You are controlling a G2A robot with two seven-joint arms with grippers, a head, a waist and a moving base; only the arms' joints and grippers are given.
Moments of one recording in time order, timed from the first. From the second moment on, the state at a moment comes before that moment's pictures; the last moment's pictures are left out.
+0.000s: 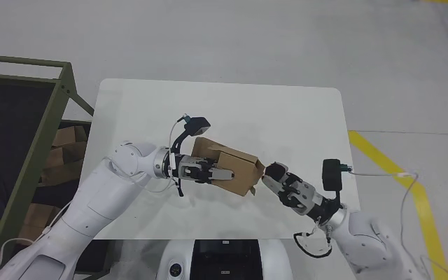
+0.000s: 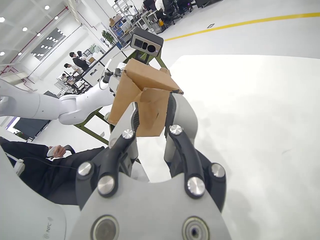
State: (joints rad) left arm 1.11 -0.91 -1.00 -1.66 -0.66 -0.64 -1.18; right arm -1.77 -0.96 1.33 -2.12 -0.46 -0.56 0.22
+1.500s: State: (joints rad) left arm 1.11 -0.92 -1.00 -1.66 -0.65 -0.63 -1.19; right arm -1.65 -0.97 1.26 -2.08 -0.37 -0.55 0.39
